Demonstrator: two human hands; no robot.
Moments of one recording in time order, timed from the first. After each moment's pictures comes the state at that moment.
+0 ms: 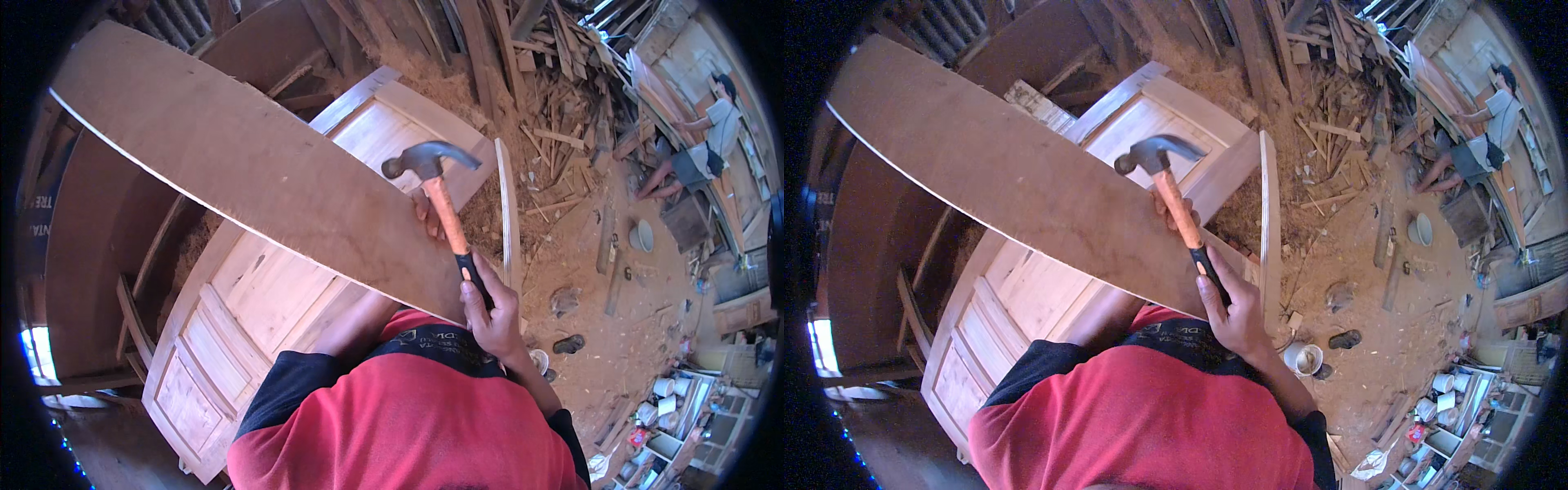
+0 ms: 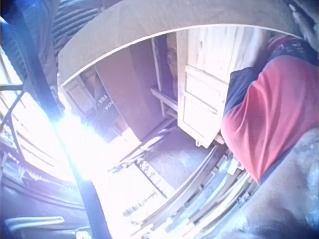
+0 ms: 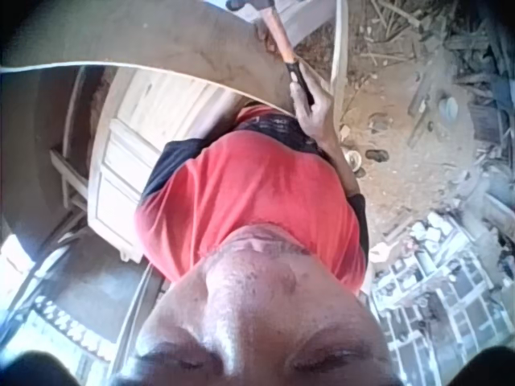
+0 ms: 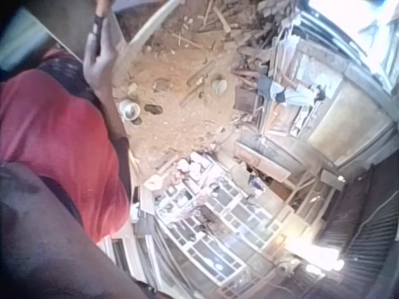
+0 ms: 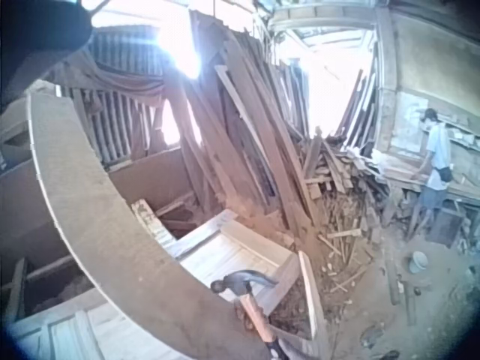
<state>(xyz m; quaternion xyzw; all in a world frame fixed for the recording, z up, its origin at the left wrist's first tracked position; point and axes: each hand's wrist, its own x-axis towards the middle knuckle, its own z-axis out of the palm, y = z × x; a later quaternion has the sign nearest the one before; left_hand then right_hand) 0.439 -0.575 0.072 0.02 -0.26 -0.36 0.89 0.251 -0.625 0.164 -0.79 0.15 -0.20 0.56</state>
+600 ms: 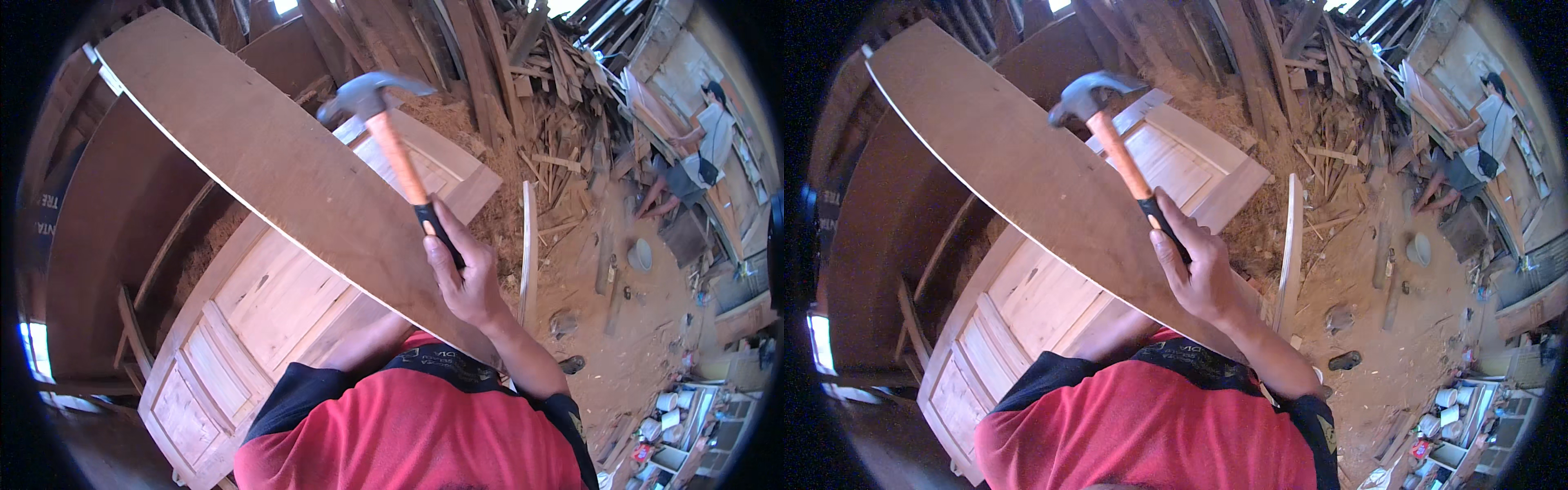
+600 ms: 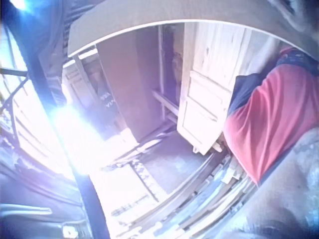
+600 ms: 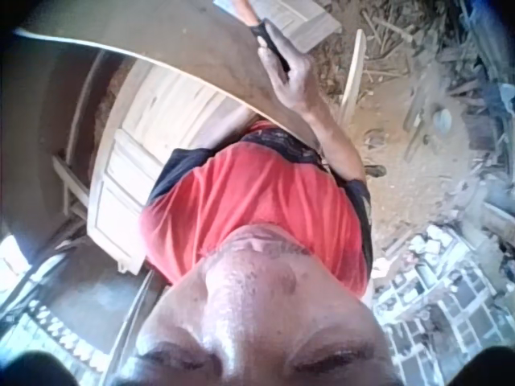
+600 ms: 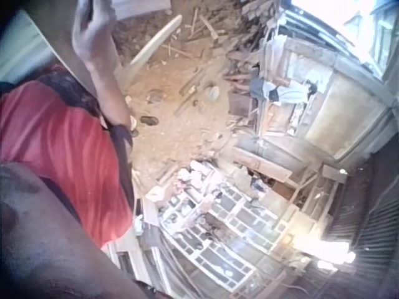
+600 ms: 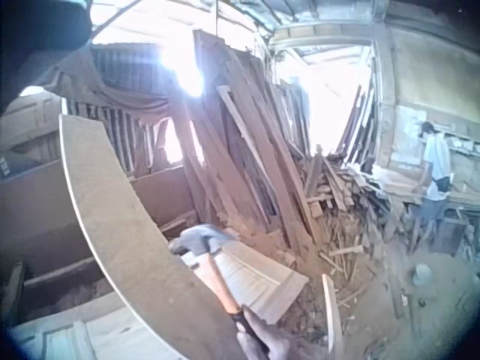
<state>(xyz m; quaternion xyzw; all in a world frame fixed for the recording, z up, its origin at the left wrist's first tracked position) 0.421 -0.604 0.058 -0.06 -0.32 -0.40 0.86 0.340 -0.628 0.219 -0.84 -0.06 -0.33 0.42</state>
